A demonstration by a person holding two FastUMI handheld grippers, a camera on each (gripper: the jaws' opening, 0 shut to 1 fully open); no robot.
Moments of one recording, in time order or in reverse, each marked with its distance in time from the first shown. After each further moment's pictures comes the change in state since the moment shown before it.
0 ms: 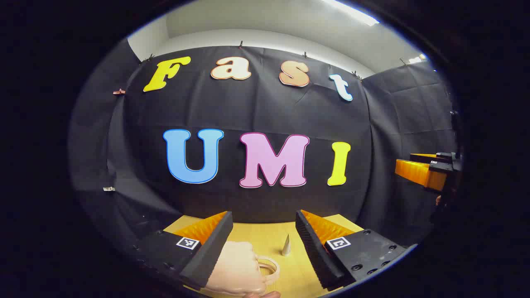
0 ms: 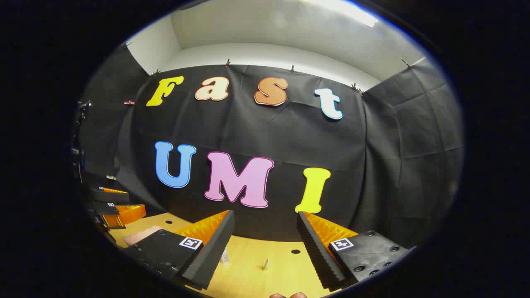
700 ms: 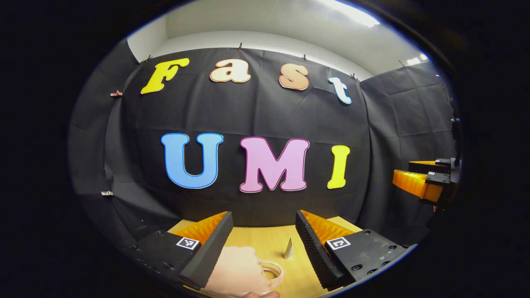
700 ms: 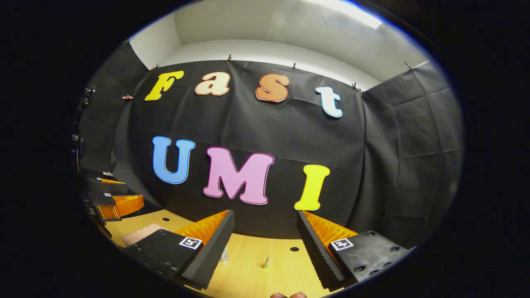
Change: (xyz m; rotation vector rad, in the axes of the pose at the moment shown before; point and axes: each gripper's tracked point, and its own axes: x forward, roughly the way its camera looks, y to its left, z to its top) left arm 0.010 0.010 0.006 -0.001 -0.005 -0.039; right arm 0.000 0.018 -0.010 0.012 0.037 -0.032
